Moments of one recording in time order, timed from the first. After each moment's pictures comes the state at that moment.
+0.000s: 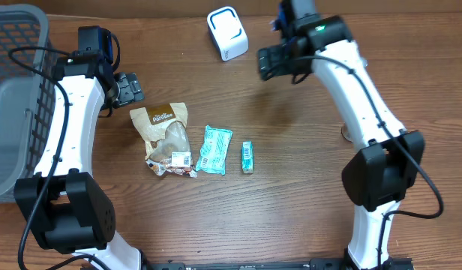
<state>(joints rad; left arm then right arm) 0.08 1.82 1.60 -1.04 -0.18 -0.31 0.34 2.11 2.08 -1.14 -0.01 0.19</state>
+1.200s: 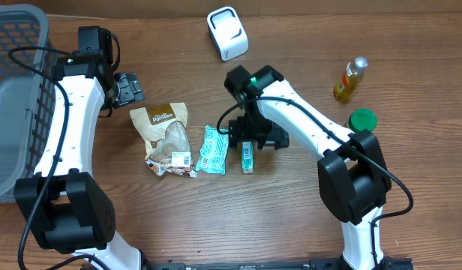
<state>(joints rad) 0.08 1.82 1.60 -1.04 -0.18 -0.31 0.60 2.12 1.73 -1.32 -0.06 0.61</state>
